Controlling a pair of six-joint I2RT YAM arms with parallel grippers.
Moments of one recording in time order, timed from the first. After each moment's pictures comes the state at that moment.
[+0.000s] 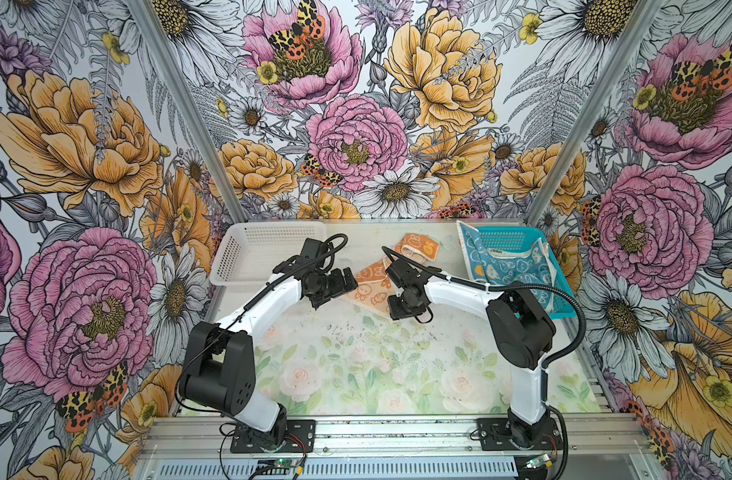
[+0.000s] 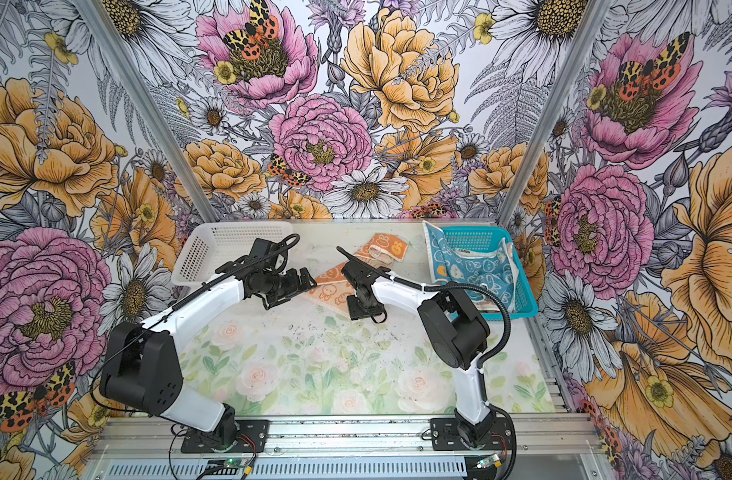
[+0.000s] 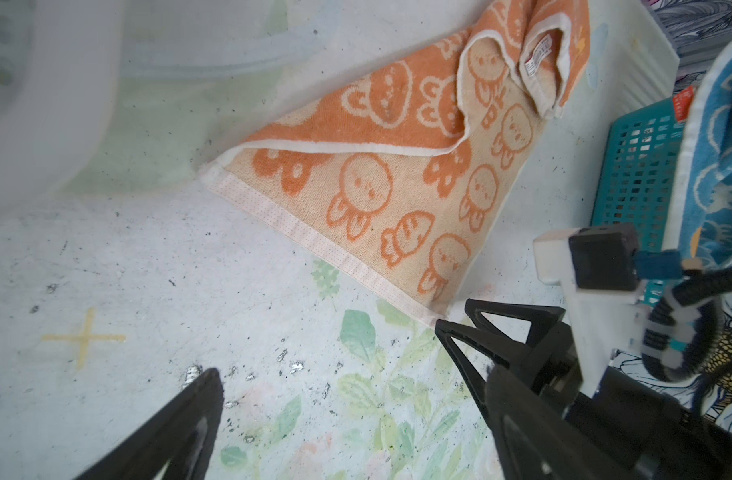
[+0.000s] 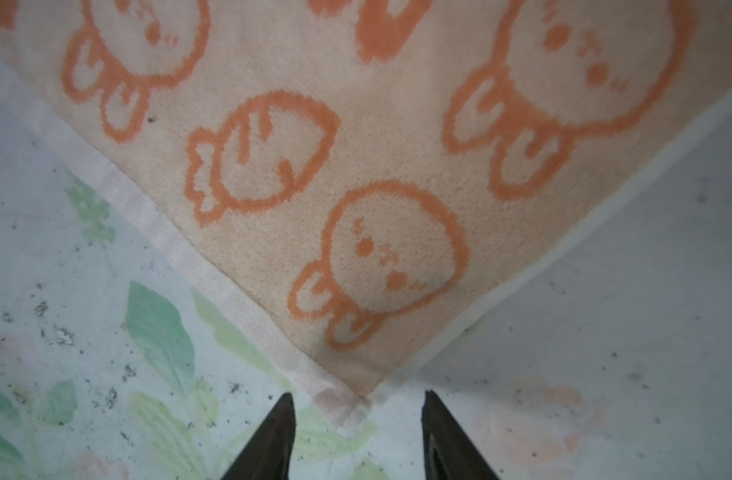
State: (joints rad) left arm -0.31 1.53 1.13 -0.64 0.26 -0.61; right arm 0.69 1.99 1.39 -0.71 -0.06 0.43
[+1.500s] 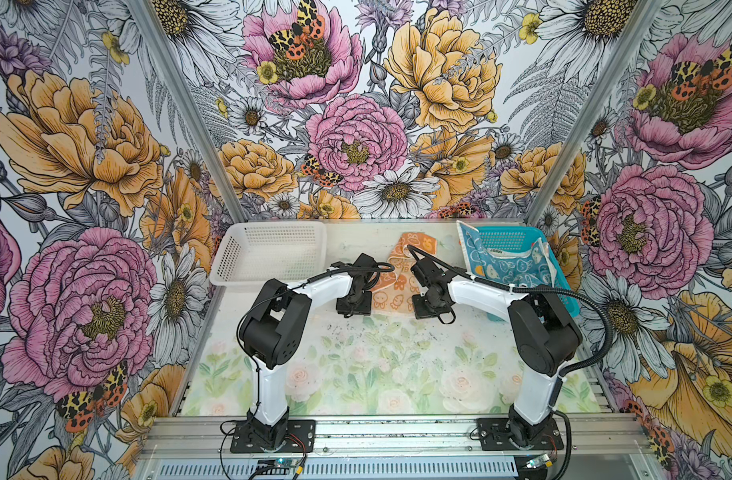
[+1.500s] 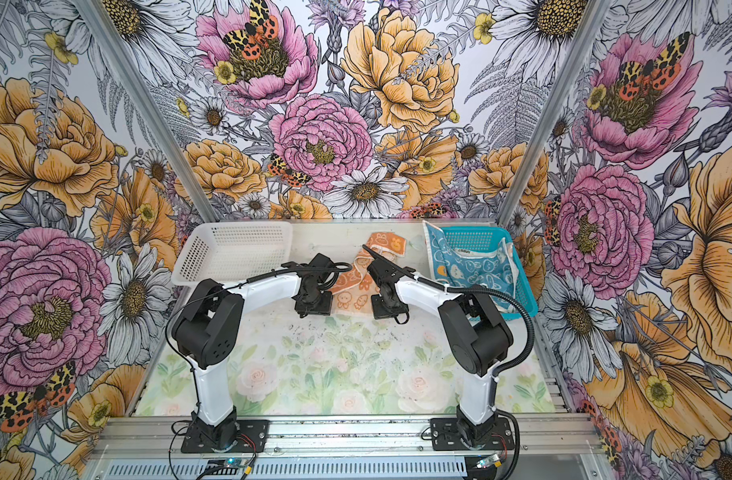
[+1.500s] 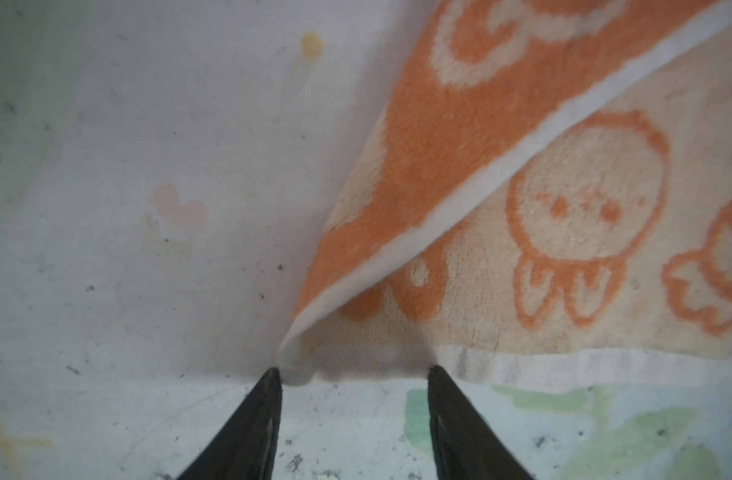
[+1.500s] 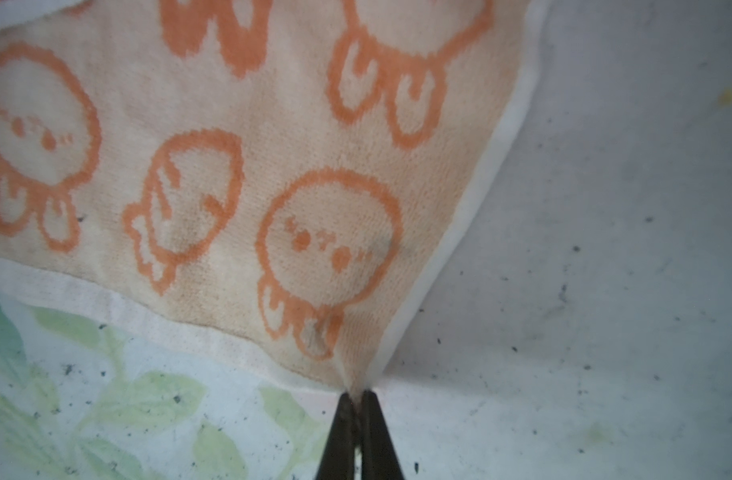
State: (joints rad) left arm -0.55 1.94 1.32 -0.76 -0.08 -0.47; right arm 0.55 1.85 1.23 -0.71 -0.02 0.37
